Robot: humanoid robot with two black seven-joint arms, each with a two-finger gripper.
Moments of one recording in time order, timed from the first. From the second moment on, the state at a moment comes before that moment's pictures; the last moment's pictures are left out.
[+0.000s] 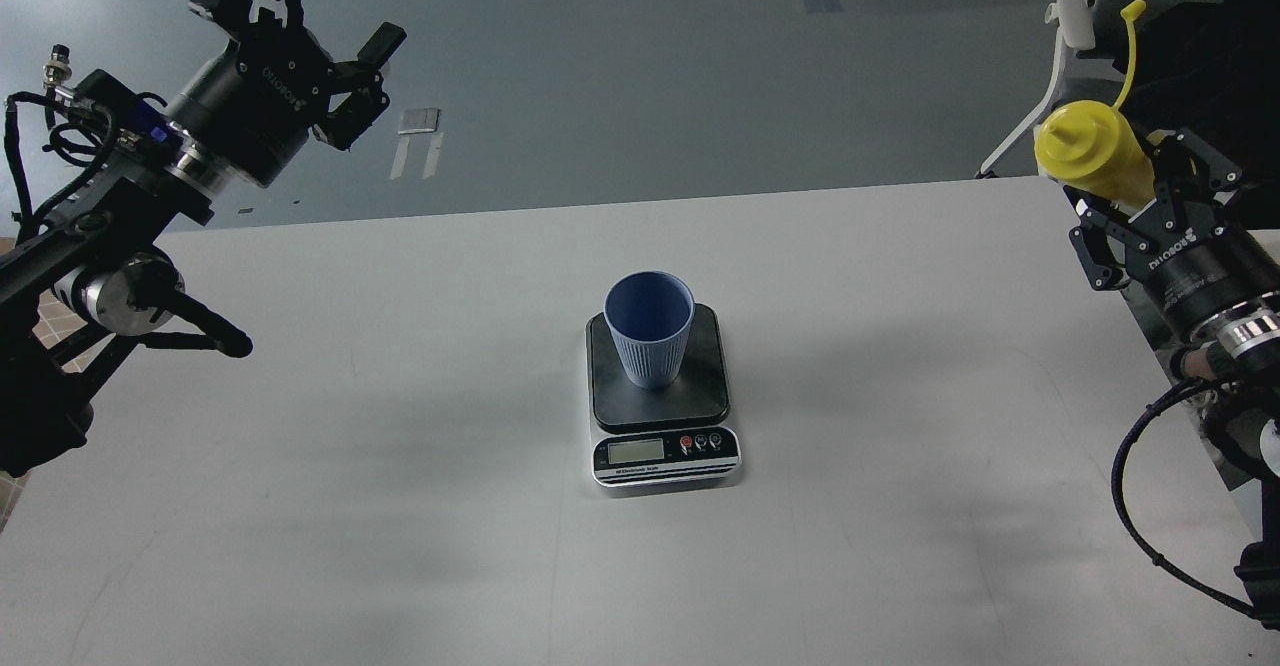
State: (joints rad) left arm -0.83 0.69 -0.63 -1.12 0.35 -0.34 -0.49; right arm 0.22 -0.17 1.84 1.33 -0.91 0.49 -0.18
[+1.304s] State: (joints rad) left arm -0.80 0.77 -0.70 -1.14 0.34 -0.35 -0.49; right arm 0.69 -0.07 1.05 1.40 -1.95 0.43 -0.11
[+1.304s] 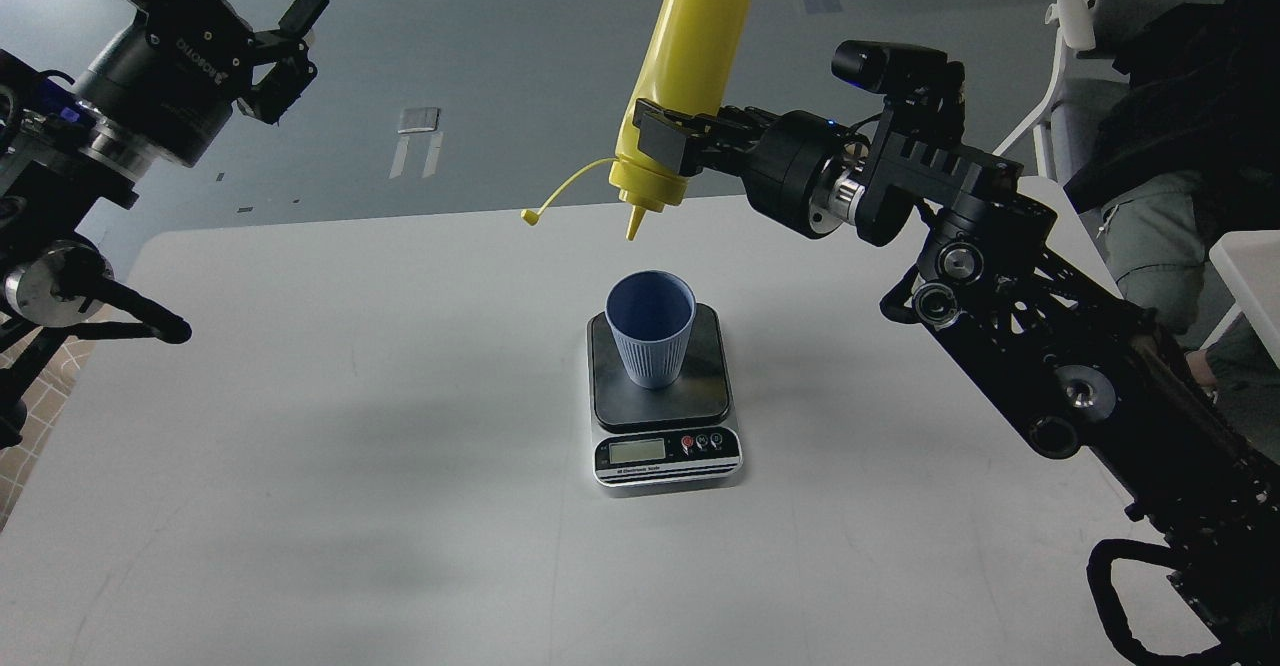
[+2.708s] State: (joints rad) left arm -0.80 0.80 -0.63 -1.16 0.46 -0.35 -0.49; right arm 0.23 0.00 1.76 1.12 -0.31 0.49 -0.25
